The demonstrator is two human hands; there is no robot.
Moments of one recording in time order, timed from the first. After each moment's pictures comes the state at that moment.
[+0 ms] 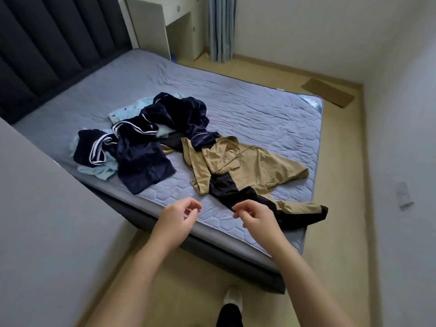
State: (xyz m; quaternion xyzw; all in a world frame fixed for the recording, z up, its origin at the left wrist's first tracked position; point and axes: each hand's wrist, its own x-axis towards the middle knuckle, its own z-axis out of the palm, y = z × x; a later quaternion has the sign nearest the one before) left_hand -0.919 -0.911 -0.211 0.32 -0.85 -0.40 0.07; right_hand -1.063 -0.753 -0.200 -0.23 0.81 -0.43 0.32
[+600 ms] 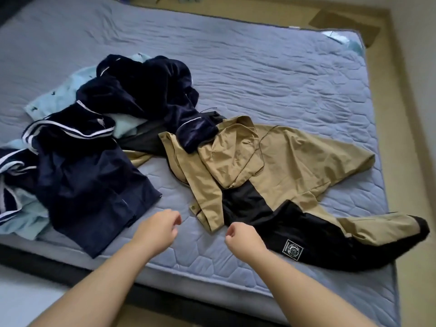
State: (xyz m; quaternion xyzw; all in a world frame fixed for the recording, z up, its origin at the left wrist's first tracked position) left_hand -1.102 -1.223 -0.536 0.25 -0.92 -0.19 -0.23; right_hand -1.210 -1.031 -0.545 -0.14 0.87 -0.16 0.45
